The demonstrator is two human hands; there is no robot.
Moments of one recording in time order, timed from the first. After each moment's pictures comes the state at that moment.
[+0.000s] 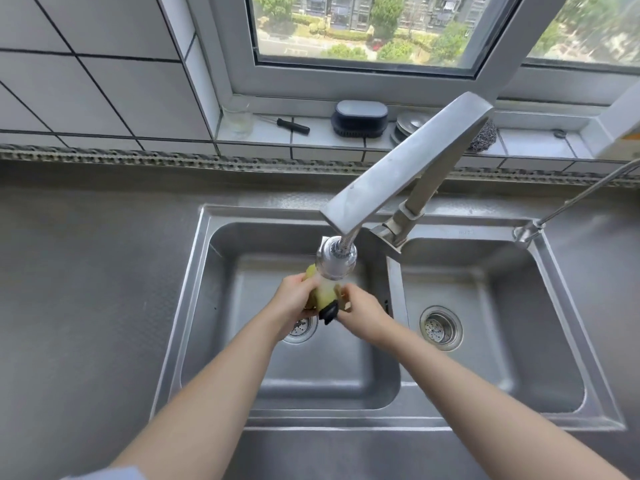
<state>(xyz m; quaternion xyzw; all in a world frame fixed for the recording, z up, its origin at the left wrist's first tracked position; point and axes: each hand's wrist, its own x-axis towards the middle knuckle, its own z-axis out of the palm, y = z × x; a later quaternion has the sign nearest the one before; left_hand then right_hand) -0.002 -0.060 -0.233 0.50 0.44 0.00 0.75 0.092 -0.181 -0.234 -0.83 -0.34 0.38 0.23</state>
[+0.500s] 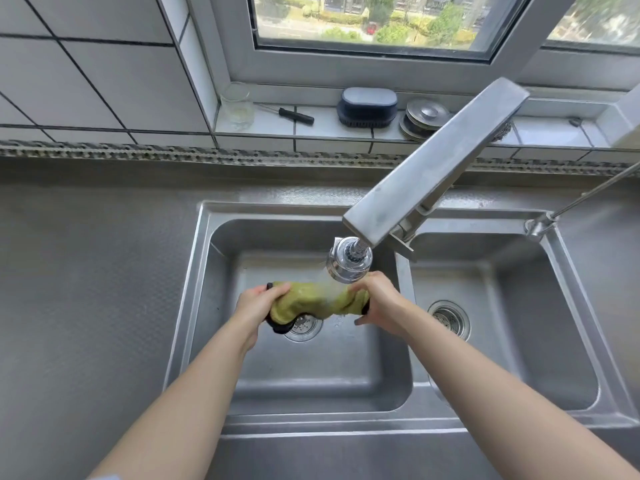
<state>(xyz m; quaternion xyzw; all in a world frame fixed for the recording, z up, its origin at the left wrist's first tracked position) -0.051 -0.012 -0.273 0.46 0.55 0.05 0.70 0.113 -0.157 -0.232 -0.74 0.03 0.52 0.41</state>
